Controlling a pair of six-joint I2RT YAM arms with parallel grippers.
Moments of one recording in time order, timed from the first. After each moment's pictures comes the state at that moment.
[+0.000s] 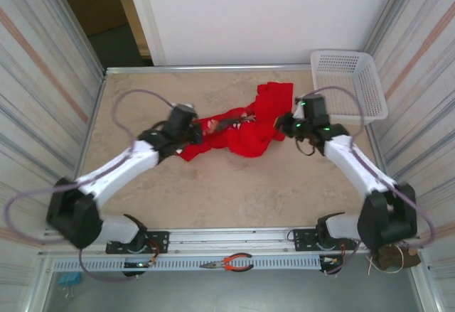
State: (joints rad) left arm -0.57 1.29 1.00 -0.45 -0.15 -0.55; right arm 0.24 1.25 0.96 -0.39 -0.31 0.67
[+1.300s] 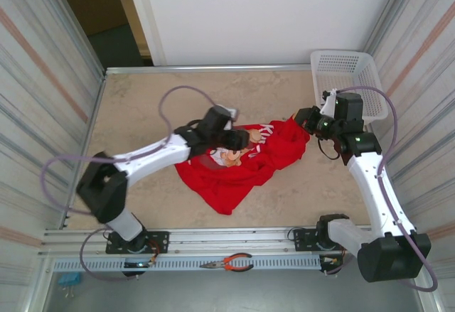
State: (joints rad) left arm -0.86 1.75 1.27 -0.29 0.01 -0.44; right arm 0.09 1.05 1.00 -0.53 -0.47 0.70
